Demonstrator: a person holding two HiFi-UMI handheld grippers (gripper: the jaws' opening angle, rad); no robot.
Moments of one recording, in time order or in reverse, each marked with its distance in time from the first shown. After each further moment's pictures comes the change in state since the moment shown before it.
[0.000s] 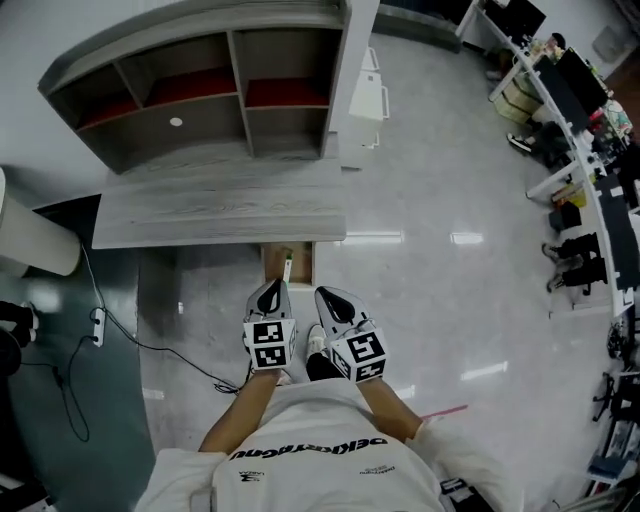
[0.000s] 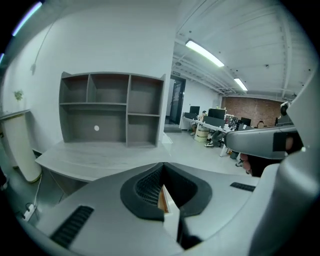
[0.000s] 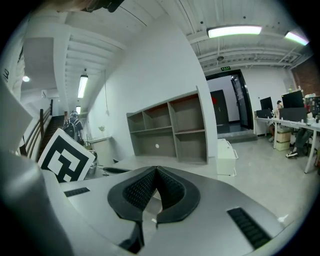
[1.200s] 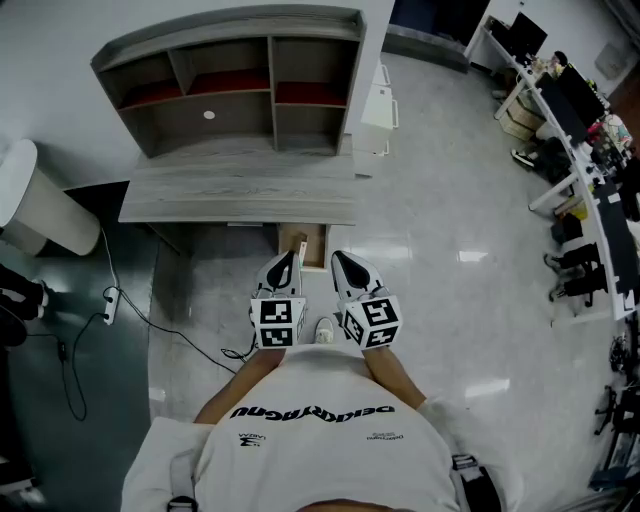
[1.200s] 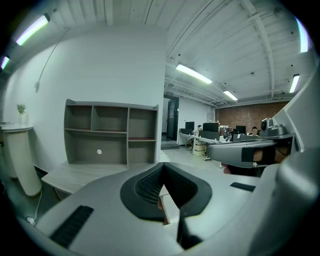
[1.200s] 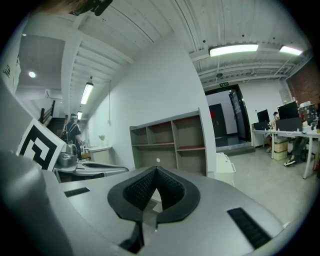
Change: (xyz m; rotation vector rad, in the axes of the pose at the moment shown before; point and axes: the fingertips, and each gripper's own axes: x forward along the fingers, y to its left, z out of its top) left arm -0.120 -0.019 0.067 0.075 -0.217 -0.013; right arm -0.061 0.049 0.057 -0.034 -0.146 -0.033
